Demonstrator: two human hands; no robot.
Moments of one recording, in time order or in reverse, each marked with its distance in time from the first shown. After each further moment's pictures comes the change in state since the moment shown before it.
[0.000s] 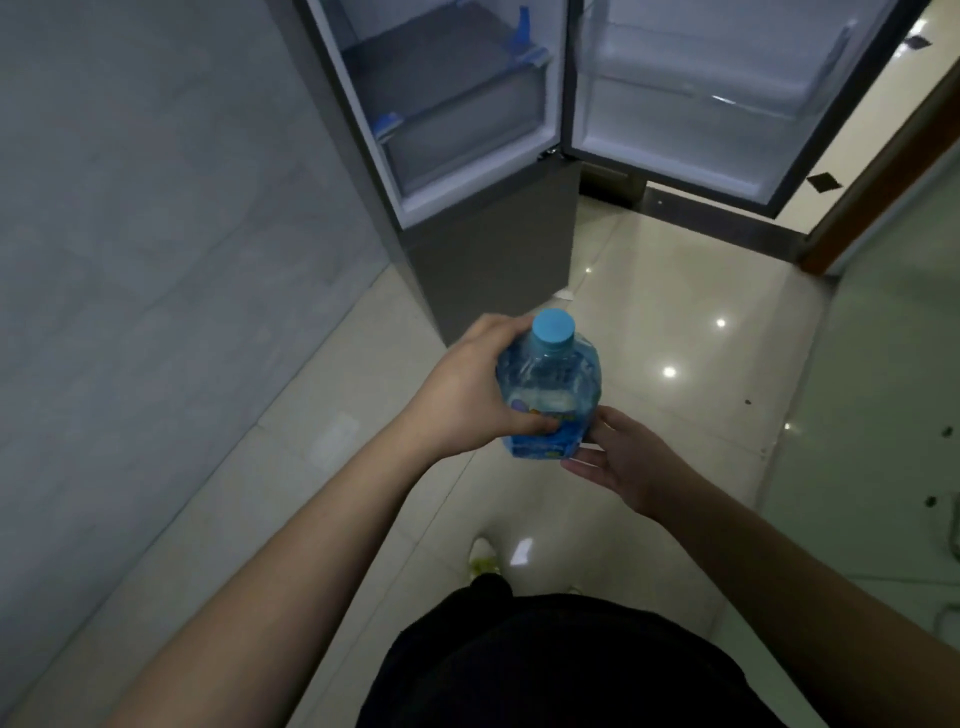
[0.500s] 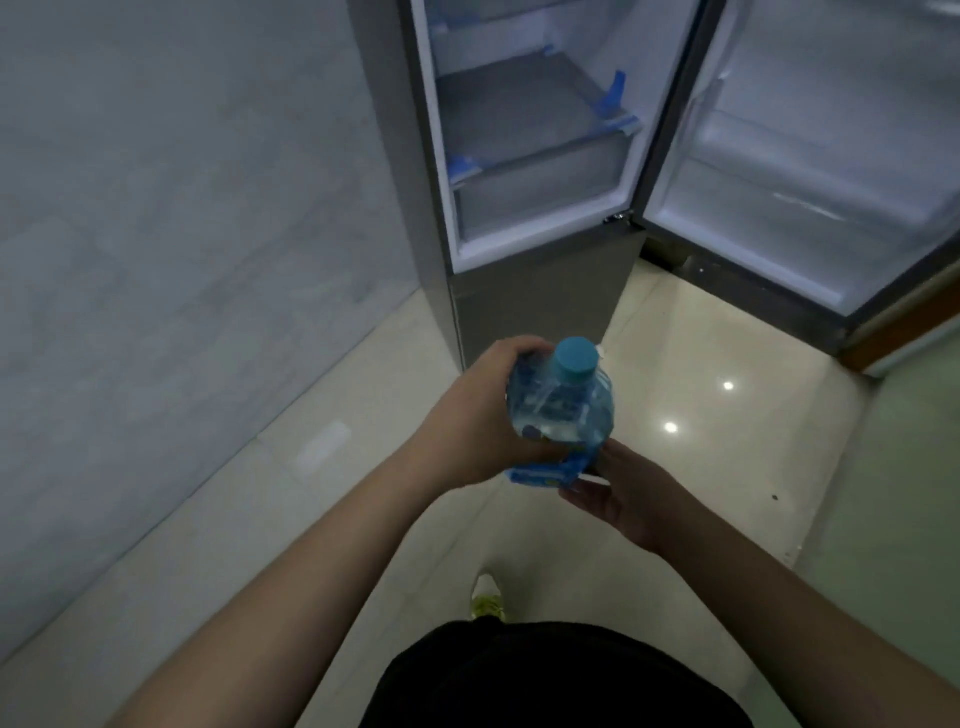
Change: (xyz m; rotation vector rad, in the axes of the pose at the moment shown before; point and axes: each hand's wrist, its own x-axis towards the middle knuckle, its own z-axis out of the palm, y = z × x) left_hand 0.064 -0.094 -0.082 -0.097 0.094 -0.086; right_hand 0.099 -0.076 0.100 -0.009 -0.021 0.101
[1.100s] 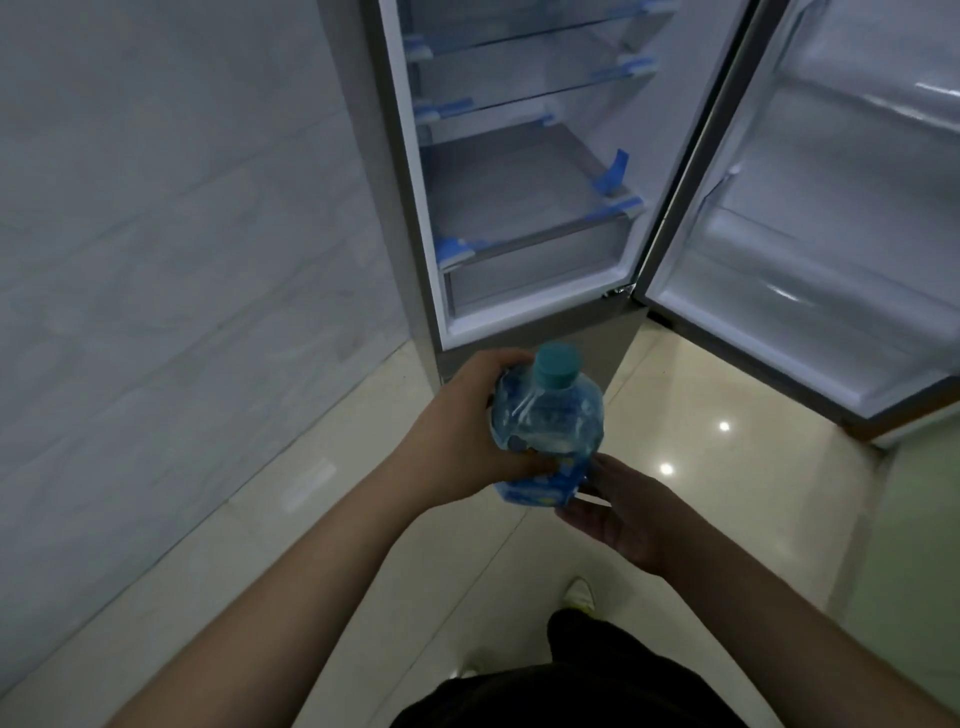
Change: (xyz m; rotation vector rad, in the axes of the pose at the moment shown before) left_hand 0.146 -0.030 -0.052 -0.129 0.062 0.028; right_hand 0.097 -0.132 0.020 0.085 -0.035 0.008
